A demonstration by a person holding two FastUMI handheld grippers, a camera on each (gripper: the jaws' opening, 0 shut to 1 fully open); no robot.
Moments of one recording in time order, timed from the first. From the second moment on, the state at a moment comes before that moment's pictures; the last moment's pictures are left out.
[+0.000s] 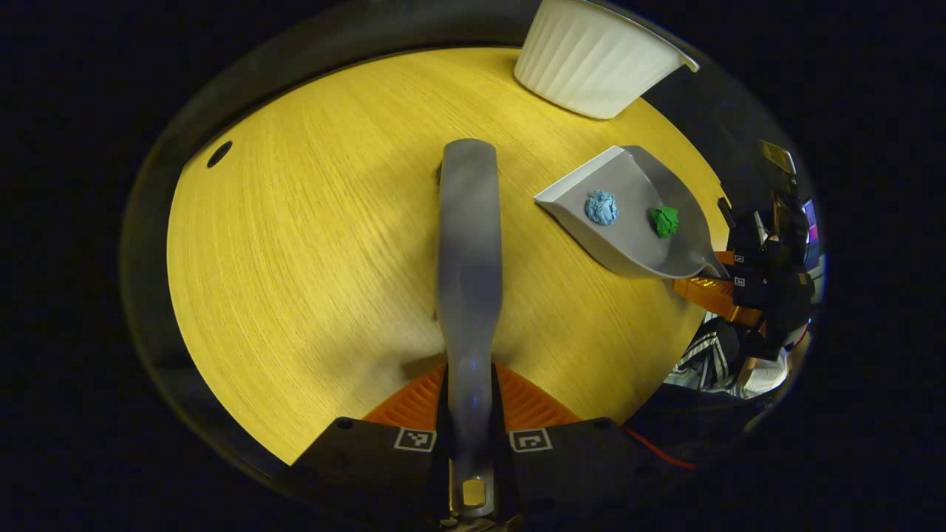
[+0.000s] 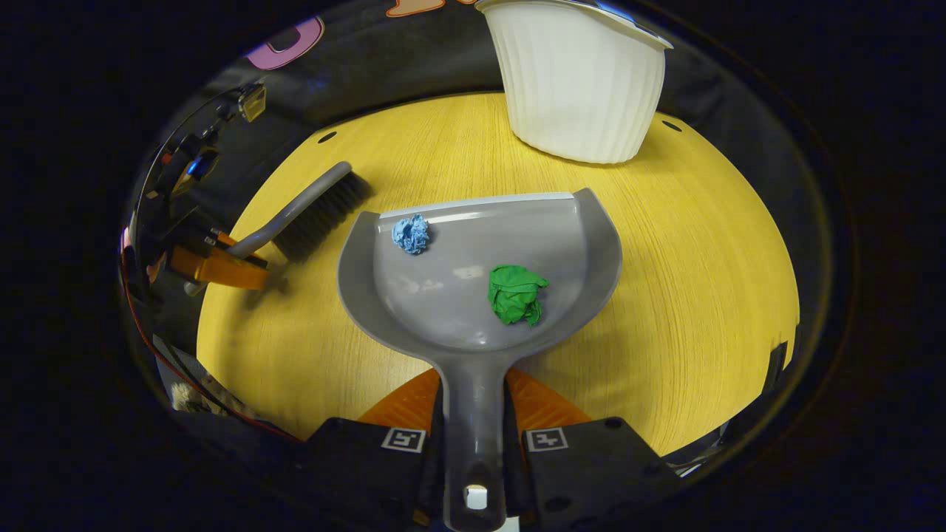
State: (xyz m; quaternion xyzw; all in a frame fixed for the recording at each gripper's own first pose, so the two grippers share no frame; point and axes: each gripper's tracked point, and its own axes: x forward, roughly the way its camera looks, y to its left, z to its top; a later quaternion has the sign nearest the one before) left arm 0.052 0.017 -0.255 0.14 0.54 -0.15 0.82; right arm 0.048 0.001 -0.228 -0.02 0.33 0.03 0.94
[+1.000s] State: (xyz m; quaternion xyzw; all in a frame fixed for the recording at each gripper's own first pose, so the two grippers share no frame) left arm 0.042 0.067 -0.278 0.11 0.54 -0.14 0.82; right arm -0.069 -0.051 -0.031 0.07 0.25 -0.03 0.97
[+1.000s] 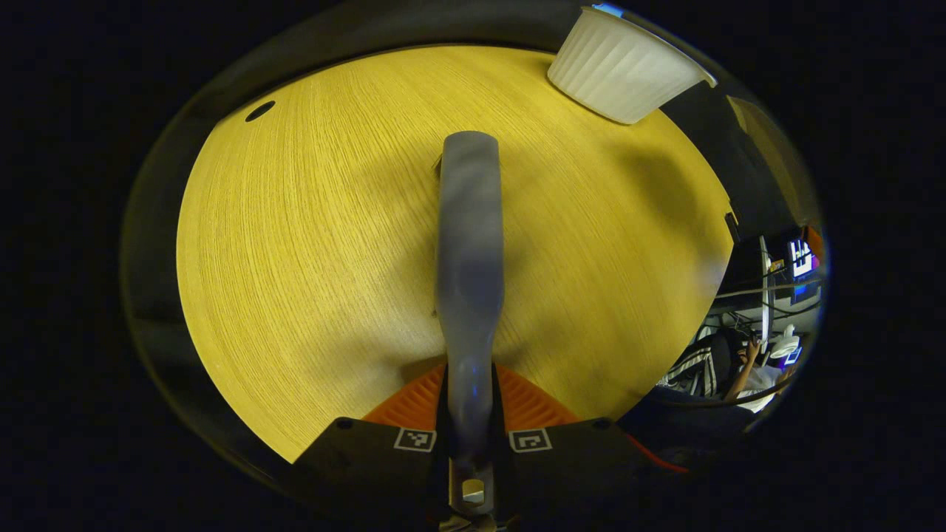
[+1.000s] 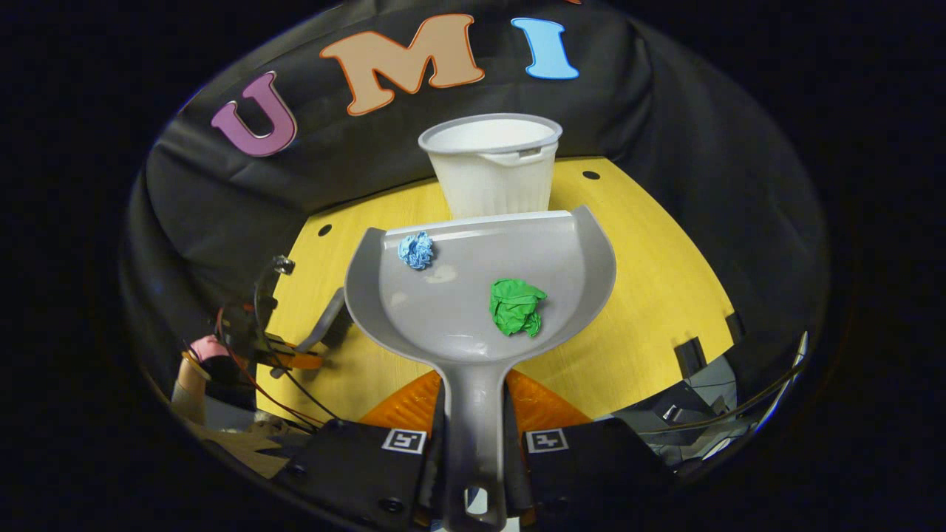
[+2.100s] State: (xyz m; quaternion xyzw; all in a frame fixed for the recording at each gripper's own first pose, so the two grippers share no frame) left arm 0.041 0.070 -0.282 0.10 0.54 -0.11 0.83; right arm 0.014 -0.149 0.140 -0.04 0.44 -0.08 0.89
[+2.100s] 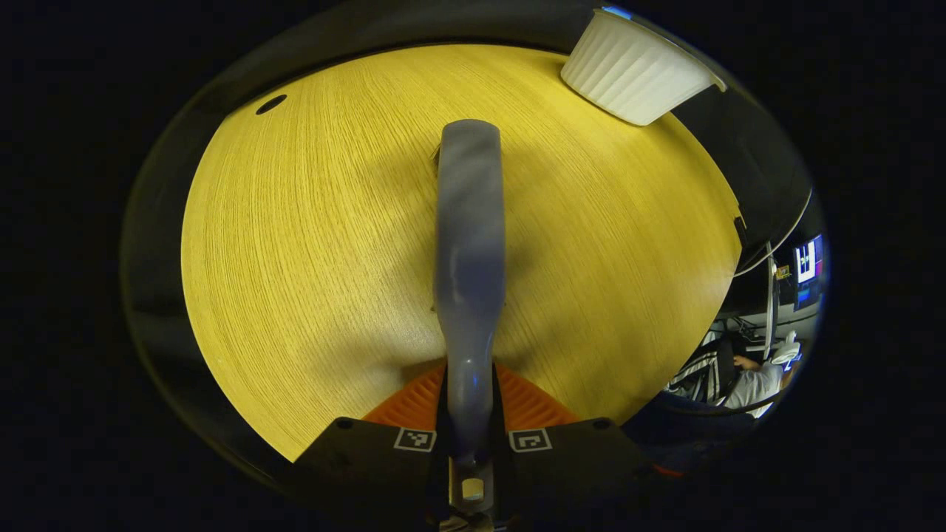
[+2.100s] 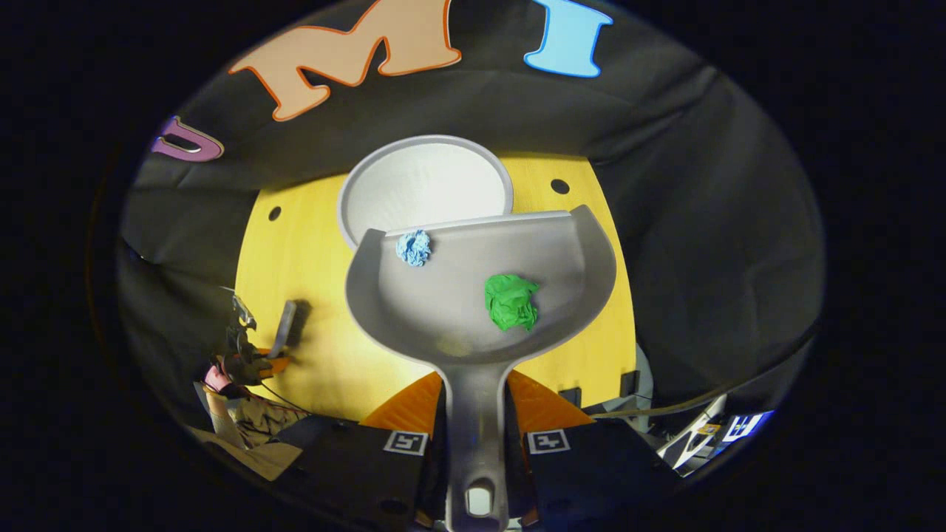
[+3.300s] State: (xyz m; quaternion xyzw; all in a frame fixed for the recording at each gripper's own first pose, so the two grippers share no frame) left arm 0.031 0.064 -0.288 0.09 0.54 -0.09 0.83; right arm -0.056 -0.052 0.136 -0.01 0.32 0.01 0.95
